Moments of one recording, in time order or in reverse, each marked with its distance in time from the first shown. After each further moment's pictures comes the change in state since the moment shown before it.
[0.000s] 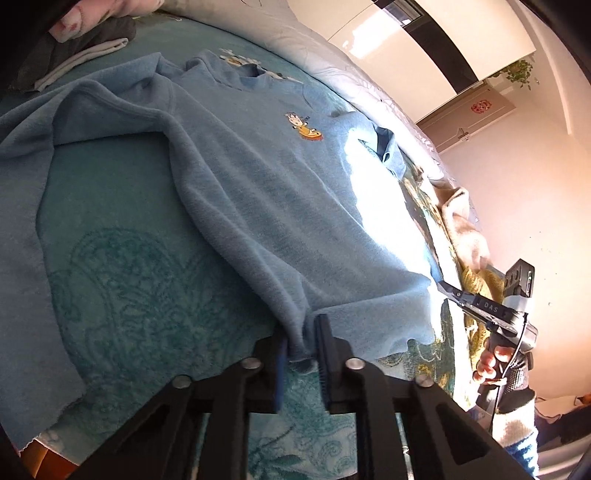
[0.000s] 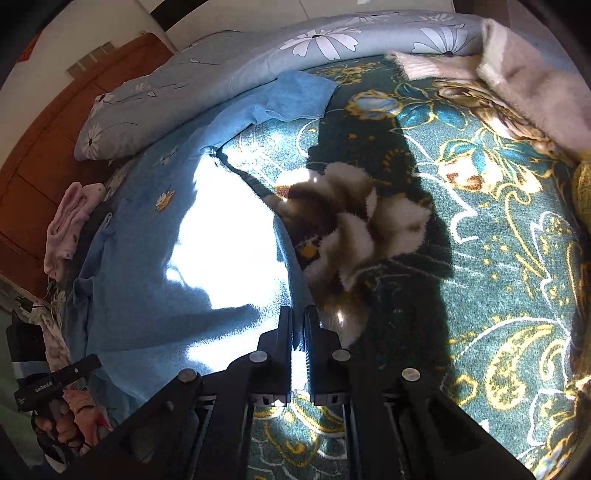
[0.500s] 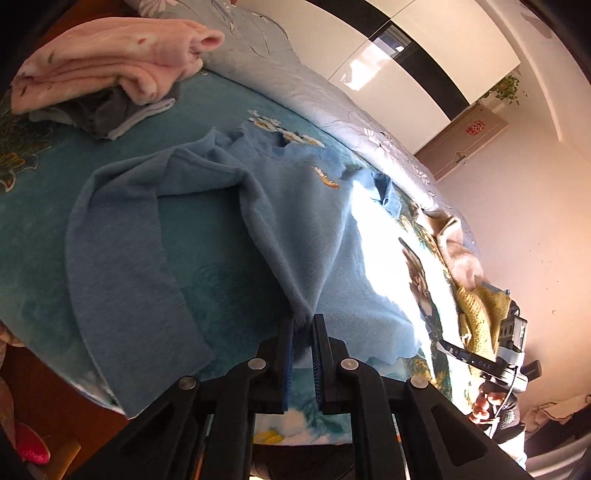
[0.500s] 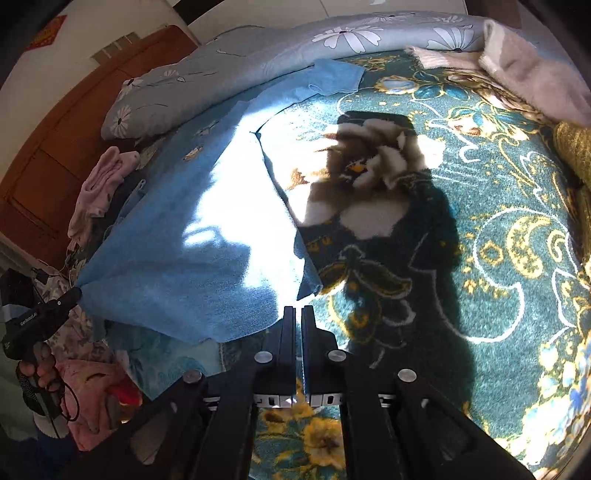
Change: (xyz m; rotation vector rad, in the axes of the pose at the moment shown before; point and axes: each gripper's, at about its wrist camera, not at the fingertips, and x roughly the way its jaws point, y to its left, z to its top) left arm -0.104 0.037 -0.015 0.035 -0.143 0.054; right arm -0.033 0.038 -0.081 -0.056 0.010 0.059
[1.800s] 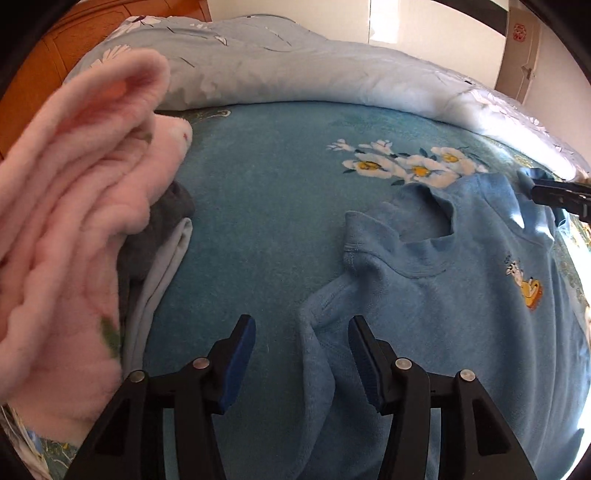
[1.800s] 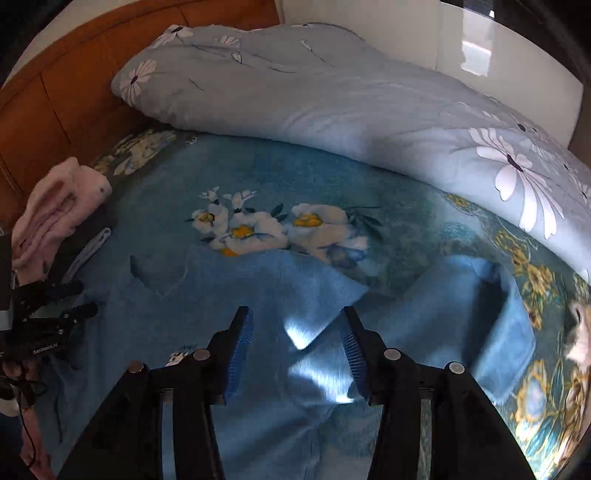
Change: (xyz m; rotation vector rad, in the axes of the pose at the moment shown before) left arm 0.172 0.048 0.208 0.304 0.073 0.540; right arm 0.200 0.126 0.301 -0.453 -0.004 -0.129
